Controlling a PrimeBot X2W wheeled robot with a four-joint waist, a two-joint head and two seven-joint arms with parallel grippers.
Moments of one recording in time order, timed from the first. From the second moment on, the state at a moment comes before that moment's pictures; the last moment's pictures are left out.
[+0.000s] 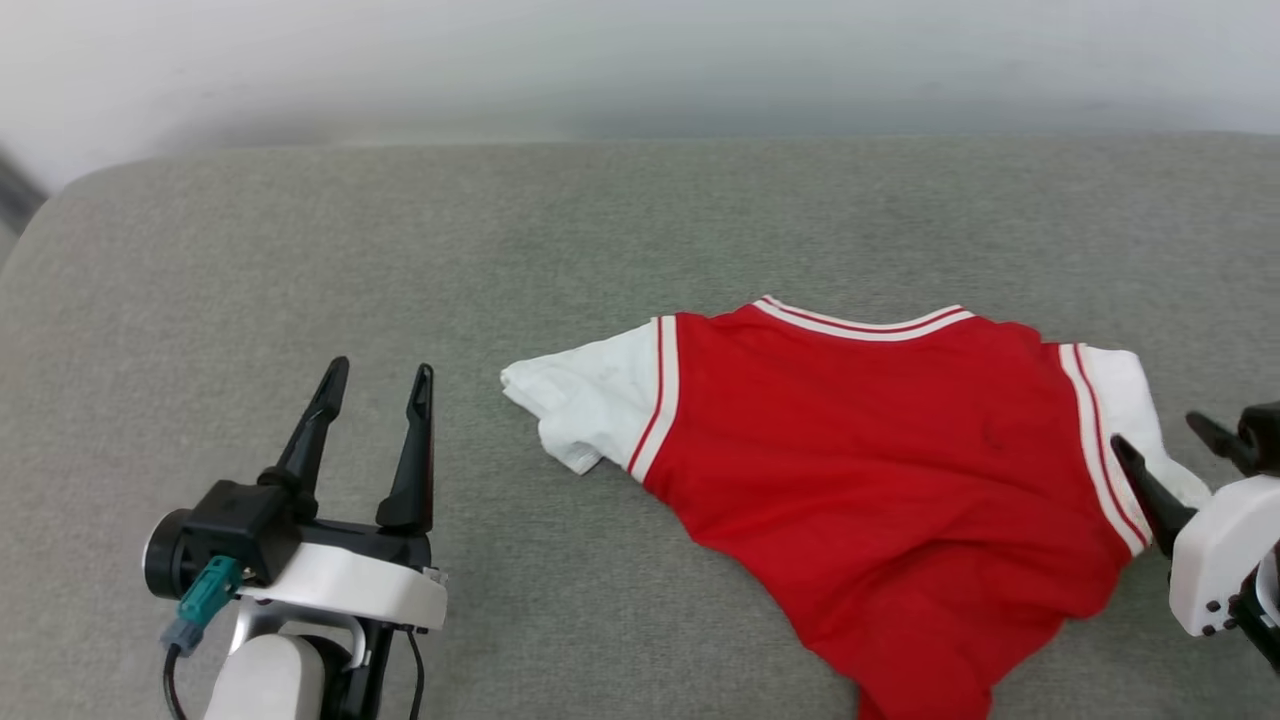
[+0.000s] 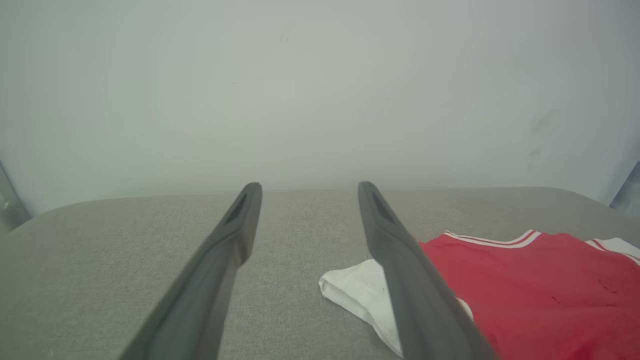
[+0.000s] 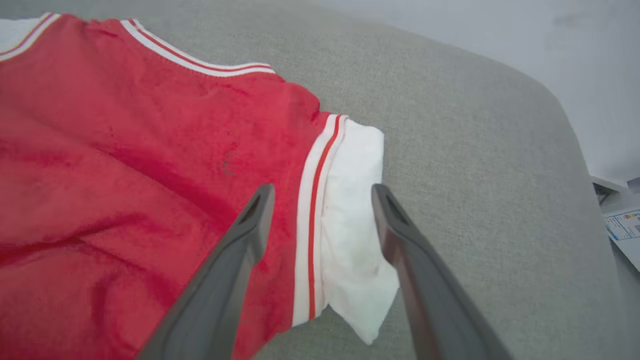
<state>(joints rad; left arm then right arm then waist) -0.15 0.12 -0.05 0.06 -0.21 -0.13 -0.26 -0.22 -0.55 0.16 0.22 0.37 0.13 0.28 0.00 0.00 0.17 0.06</state>
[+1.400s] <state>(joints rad) -0.60 0.62 -0.37 0.26 -0.68 -0.11 0.90 -0.13 -0.18 -0.03 0.01 0.17 0.13 -0.21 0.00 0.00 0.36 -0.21</state>
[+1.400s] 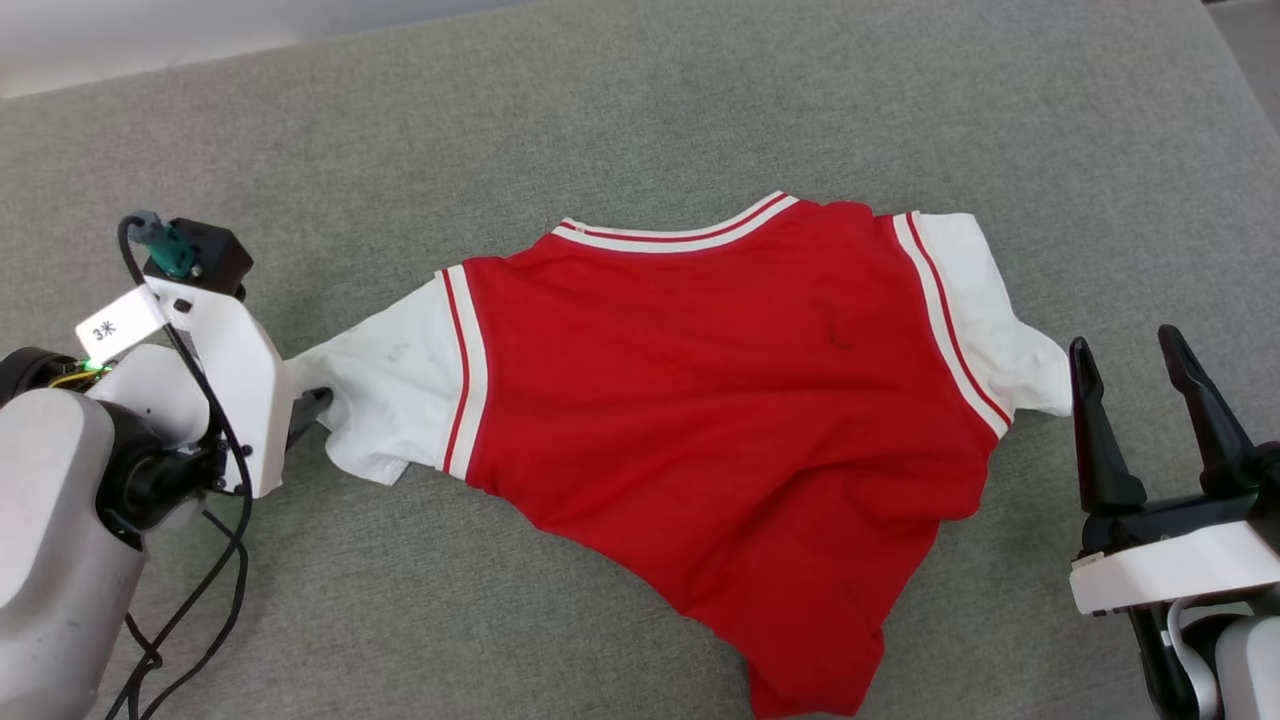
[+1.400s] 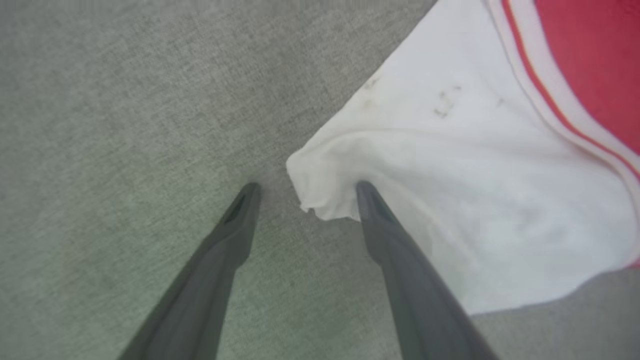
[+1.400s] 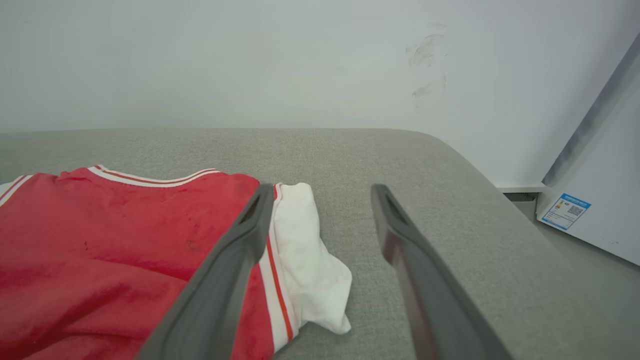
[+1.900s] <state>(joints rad) -0.55 0.59 -0.36 0.29 -0.72 -0.12 0.77 -0.13 -0.18 -0.04 0.02 0.15 0.13 -0.20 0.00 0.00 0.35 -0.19</state>
